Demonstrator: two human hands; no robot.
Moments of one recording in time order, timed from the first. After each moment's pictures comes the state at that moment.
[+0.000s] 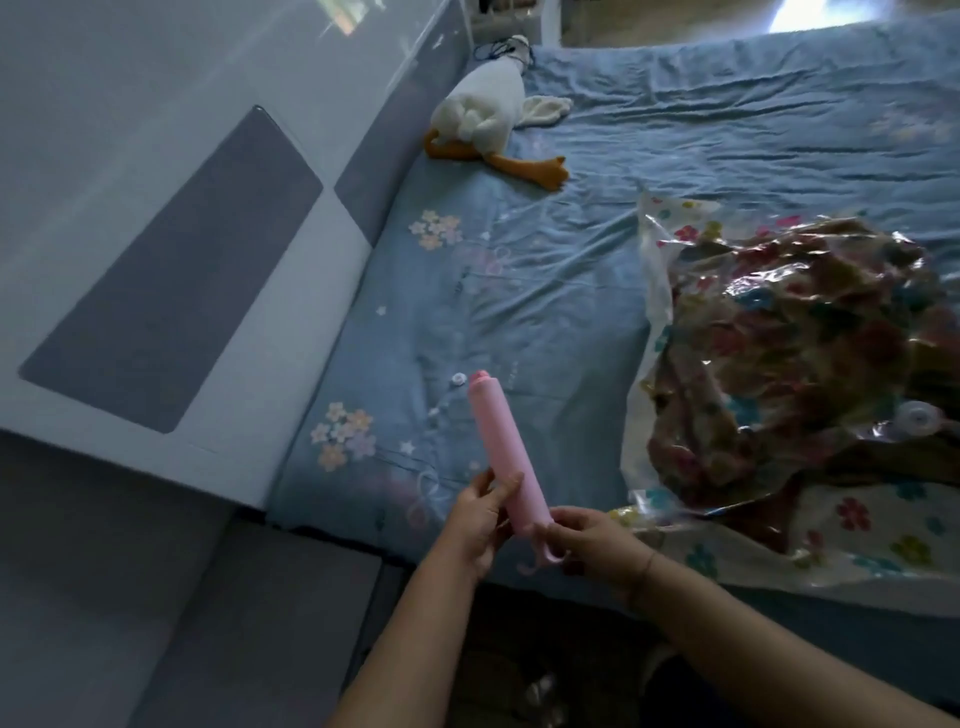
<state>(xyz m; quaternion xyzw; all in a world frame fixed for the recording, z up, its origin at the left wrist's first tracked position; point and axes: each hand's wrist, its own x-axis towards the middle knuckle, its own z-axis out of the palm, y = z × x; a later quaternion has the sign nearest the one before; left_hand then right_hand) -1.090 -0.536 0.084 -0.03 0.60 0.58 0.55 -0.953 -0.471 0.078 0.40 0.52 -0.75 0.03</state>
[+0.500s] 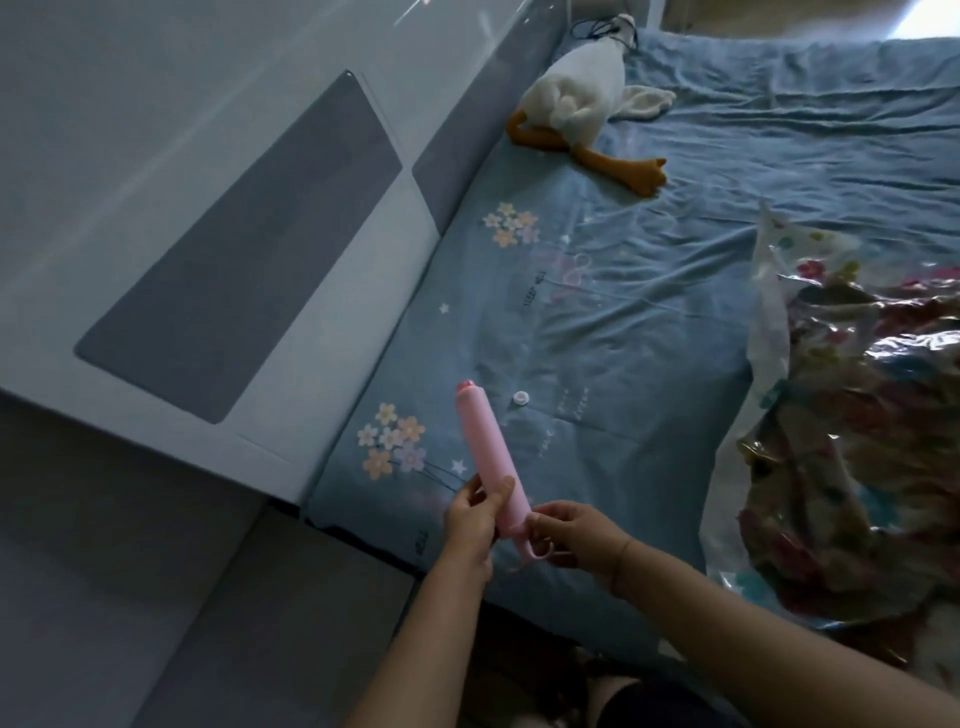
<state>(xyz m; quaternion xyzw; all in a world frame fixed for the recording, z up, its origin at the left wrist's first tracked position) -1.204 -0.528 0.041 -0.13 0.66 0.61 0.42 -1.095 -0.437 0.044 0.41 0.52 -0.75 0.10</state>
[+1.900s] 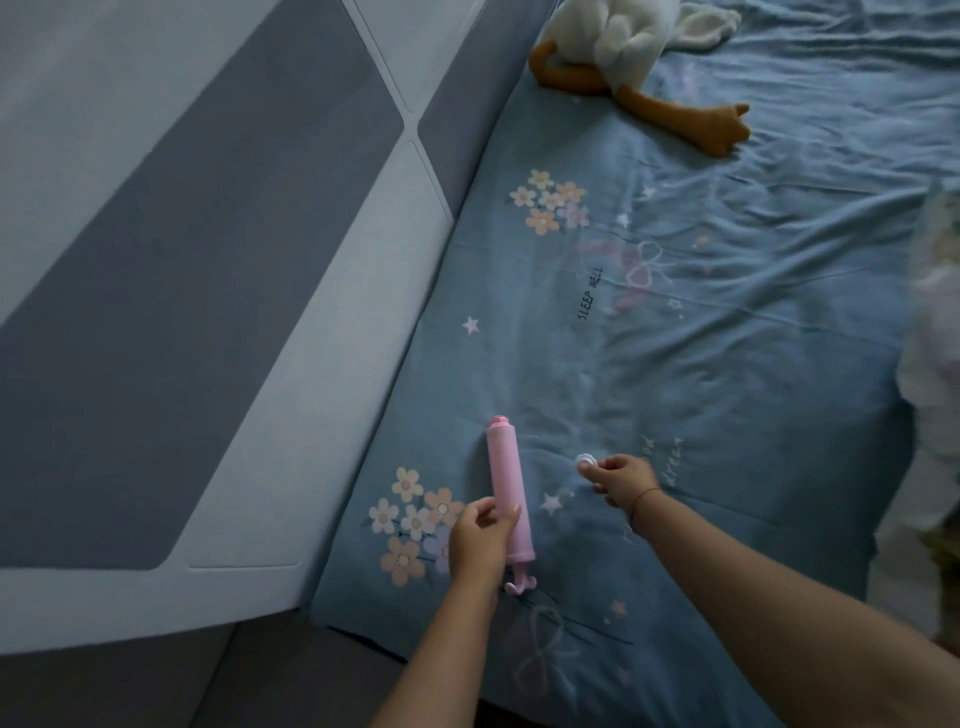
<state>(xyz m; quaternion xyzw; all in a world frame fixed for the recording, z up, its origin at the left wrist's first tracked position) -1.387 -0.479 -0.070 -0.02 0.82 0.41 0.39 -1.290 -0.308 -0.119 0.60 0.50 -0.63 -0.02</state>
